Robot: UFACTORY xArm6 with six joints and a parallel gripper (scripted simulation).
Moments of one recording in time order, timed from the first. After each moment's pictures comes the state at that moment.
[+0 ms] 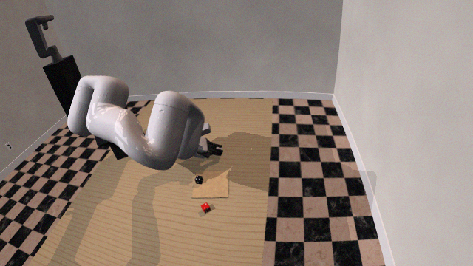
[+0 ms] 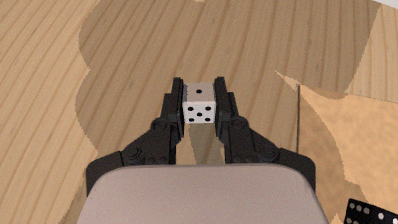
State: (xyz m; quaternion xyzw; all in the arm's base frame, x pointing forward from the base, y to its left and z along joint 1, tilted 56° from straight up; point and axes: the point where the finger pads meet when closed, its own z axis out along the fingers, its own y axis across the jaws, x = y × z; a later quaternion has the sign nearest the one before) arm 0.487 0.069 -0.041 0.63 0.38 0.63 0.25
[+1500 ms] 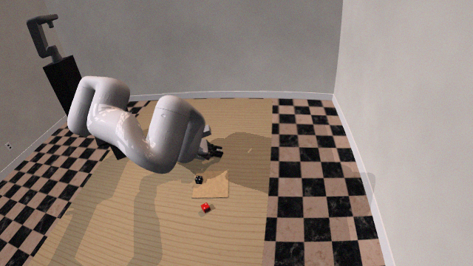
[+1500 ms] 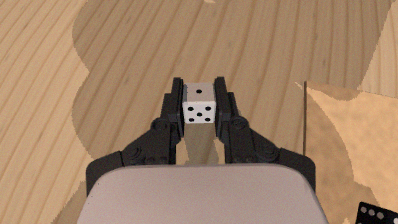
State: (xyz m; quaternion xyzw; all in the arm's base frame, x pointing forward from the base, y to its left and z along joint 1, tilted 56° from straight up) arm 0.493 0.062 -0.047 0.63 0.38 0.63 0.25
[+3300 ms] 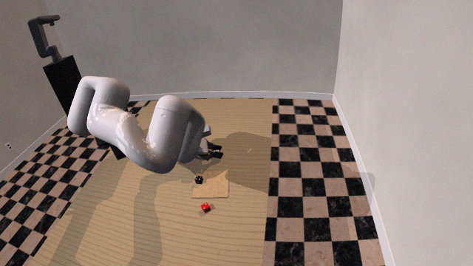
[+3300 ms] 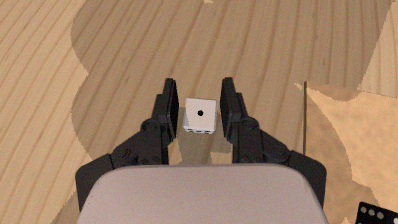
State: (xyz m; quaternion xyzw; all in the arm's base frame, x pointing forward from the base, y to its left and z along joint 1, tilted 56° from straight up) arm 0.493 0.062 -0.047 0.63 0.38 0.63 0.25
